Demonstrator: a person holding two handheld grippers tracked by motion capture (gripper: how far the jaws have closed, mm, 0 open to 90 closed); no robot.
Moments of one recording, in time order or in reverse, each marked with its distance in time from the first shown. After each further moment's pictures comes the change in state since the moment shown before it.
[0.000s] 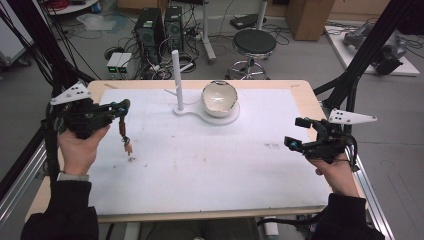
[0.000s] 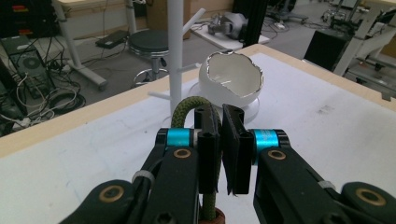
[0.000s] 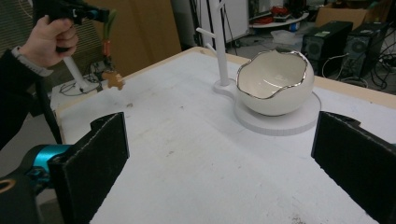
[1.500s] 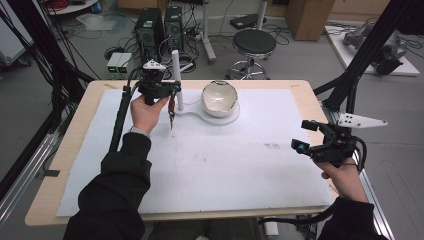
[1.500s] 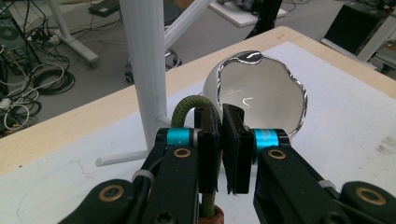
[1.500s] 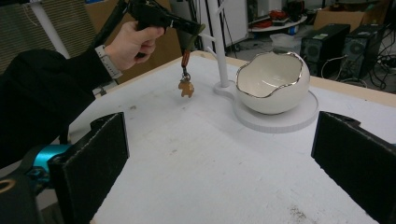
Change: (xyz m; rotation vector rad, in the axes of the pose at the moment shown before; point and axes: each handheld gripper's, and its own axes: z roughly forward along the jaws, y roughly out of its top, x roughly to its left) left arm 0.001 0.029 0.176 0.149 0.034 -0.035; right arm 0.001 -0.004 -0.017 -0.020 0.002 0.015
